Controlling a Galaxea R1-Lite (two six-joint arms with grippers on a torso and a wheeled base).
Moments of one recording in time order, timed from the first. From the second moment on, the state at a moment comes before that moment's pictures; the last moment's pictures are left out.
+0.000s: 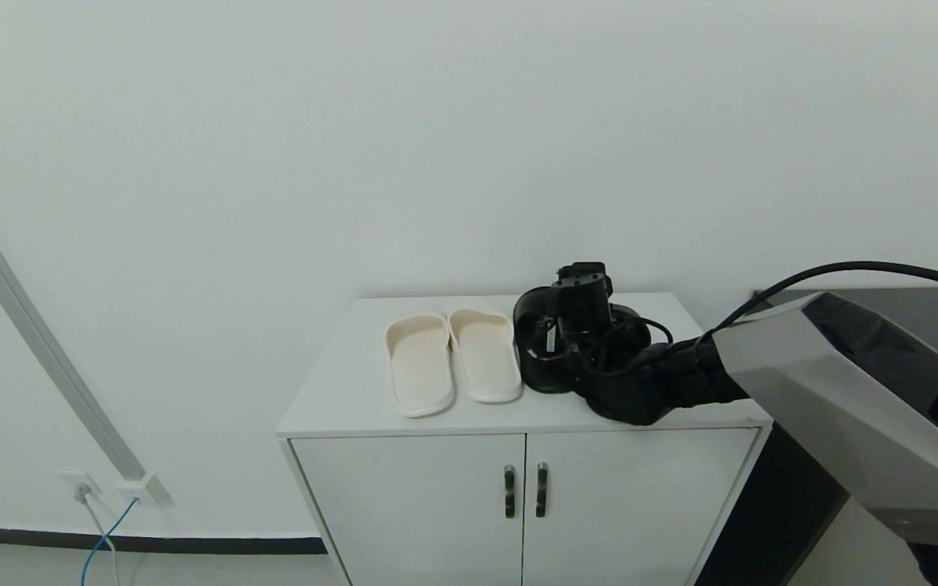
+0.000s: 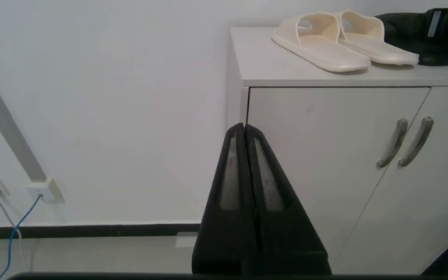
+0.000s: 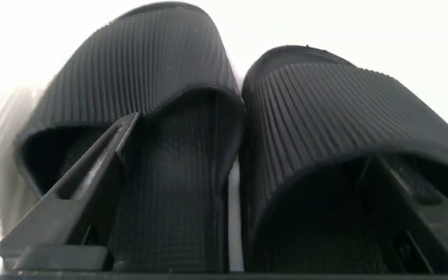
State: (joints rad) left arm 0.00 0.00 0.00 0.00 0.03 -0.01; right arm 0.62 2.38 -1.65 -0.44 -0.70 0.22
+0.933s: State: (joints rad) left arm 0.00 0.00 0.00 0.00 0.03 -0.01; right arm 0.61 2.39 -1.67 -0.43 -0.70 0.21
